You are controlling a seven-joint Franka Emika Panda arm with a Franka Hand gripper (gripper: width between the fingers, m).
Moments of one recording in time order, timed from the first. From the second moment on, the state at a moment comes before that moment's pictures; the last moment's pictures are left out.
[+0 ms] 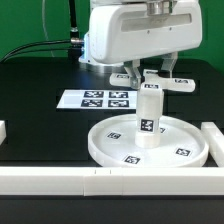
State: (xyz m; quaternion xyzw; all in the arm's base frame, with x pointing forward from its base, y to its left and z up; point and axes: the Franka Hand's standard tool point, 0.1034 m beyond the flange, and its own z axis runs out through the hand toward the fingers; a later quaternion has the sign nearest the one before) arm 0.546 0.041 0.107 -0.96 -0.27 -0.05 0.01
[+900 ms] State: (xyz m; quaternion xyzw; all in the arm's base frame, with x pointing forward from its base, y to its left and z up) arm 0.544 0.038 0.106 -0.98 0.20 -0.06 0.07
